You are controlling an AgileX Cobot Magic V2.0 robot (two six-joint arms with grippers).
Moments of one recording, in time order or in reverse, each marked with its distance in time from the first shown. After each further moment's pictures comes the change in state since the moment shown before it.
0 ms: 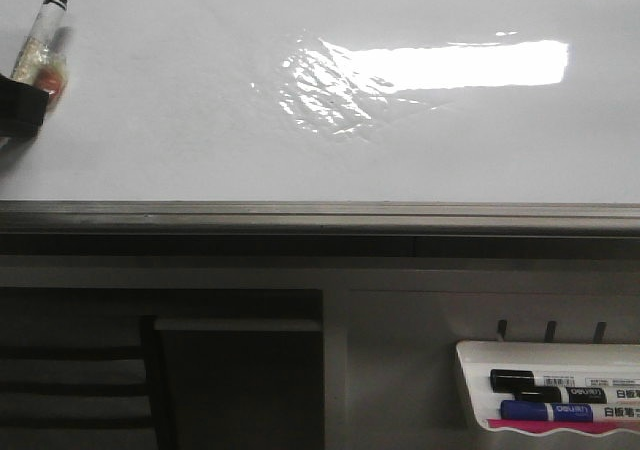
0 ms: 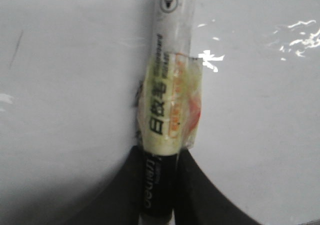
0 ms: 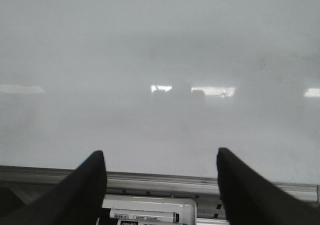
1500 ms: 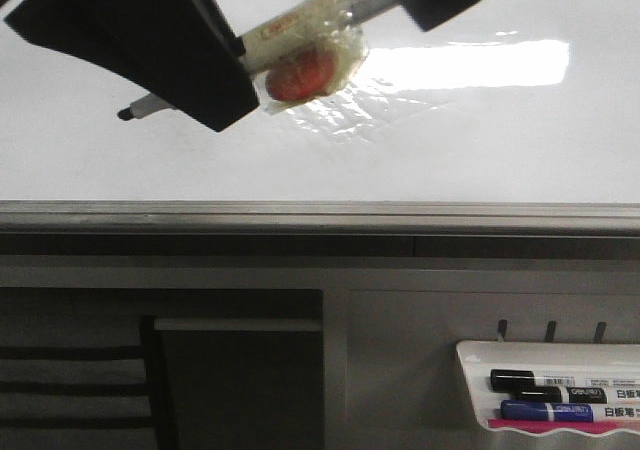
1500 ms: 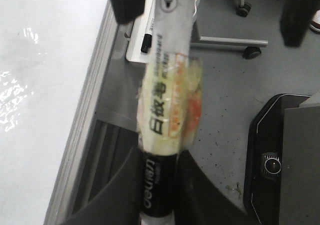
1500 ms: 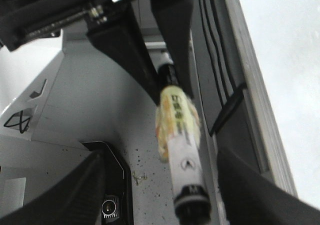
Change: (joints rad) left arm -0.567 -0.077 -0.460 -0.058 0.957 0.564; right arm 0.428 0.662 -0.459 0.797 0.525 -1.313
